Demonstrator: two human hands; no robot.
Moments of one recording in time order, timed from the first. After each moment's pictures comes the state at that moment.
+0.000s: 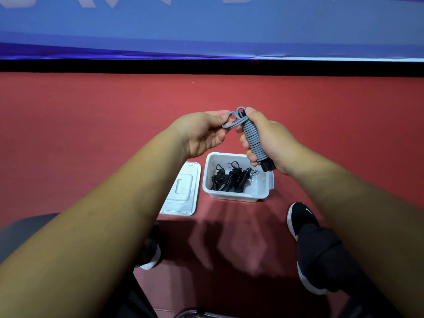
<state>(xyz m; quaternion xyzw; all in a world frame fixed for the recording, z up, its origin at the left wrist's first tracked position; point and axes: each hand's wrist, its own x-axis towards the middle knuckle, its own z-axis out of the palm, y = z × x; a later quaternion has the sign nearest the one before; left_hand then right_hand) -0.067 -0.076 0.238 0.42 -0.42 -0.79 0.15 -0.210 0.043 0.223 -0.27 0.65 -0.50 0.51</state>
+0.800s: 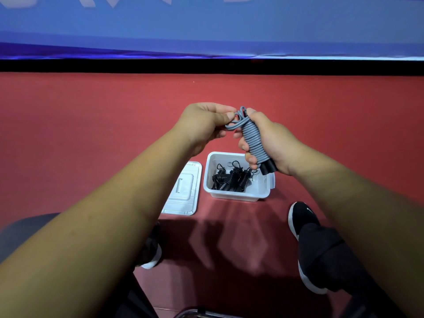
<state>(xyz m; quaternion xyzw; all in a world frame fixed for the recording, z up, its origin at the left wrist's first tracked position) -0.068 -0.071 0.238 0.41 -0.54 -0.70 0.23 -0.209 0.044 0.221 -0.25 0.61 -0.49 0.57</state>
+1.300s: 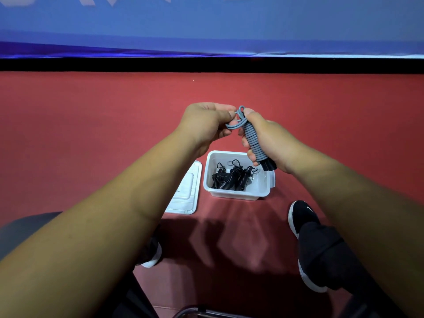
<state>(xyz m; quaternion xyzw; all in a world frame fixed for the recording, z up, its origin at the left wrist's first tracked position) -0.074 -0.060 0.240 0.43 -0.51 -0.70 0.26 -0.210 0.041 0.218 -0.28 0.67 -0.46 0.51</state>
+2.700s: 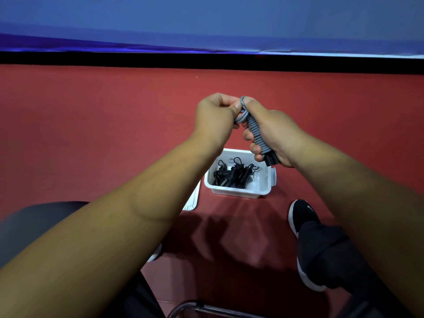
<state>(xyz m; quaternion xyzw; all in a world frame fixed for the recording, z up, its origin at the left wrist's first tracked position) -0.090 -0.041 0.233 0.43 -0.58 -0.60 0.35 -0.197 0.043 0.248 -0.26 0.66 -0.47 0.53</state>
